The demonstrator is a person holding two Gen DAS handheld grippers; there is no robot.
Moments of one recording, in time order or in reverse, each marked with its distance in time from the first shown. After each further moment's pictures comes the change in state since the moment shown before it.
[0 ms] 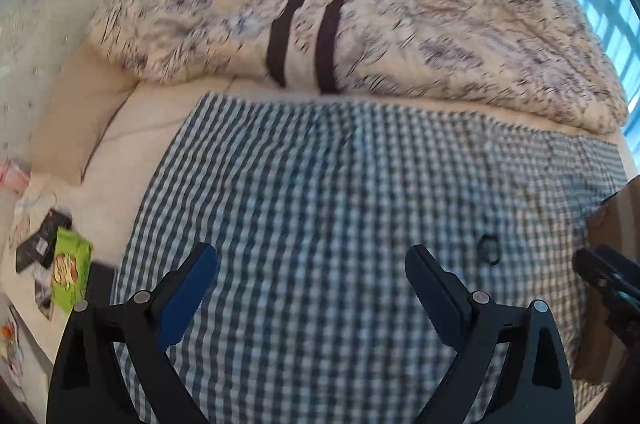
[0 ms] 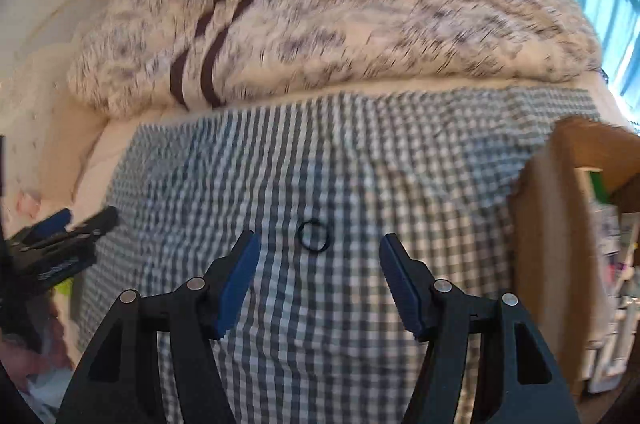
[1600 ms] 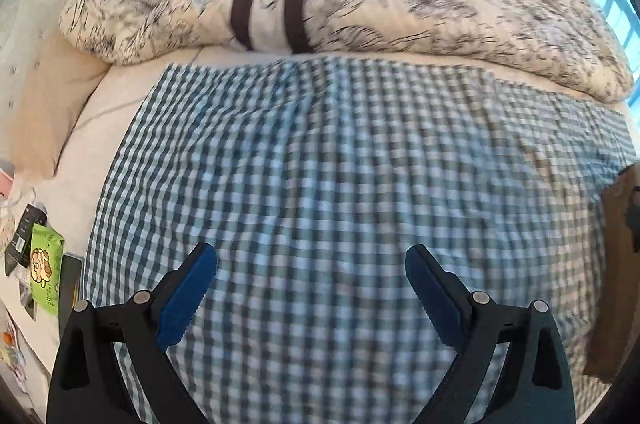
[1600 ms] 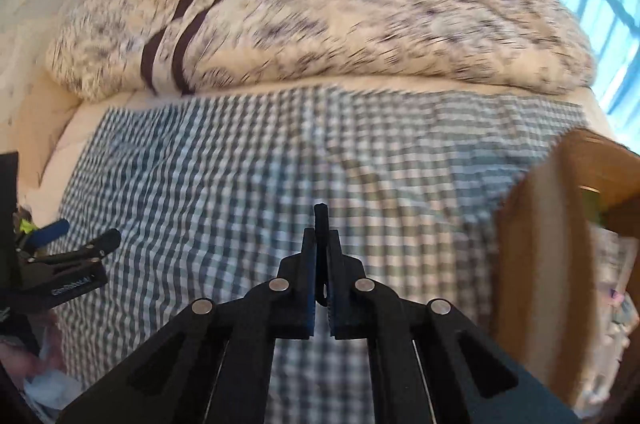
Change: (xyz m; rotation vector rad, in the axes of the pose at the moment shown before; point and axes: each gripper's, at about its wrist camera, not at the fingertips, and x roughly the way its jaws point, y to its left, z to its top) left arm 0.037 -0.050 -0.008 0.064 0.077 -0.020; right arm -0.005 -0.030 0.008 -0.019 -0.047 -0.113
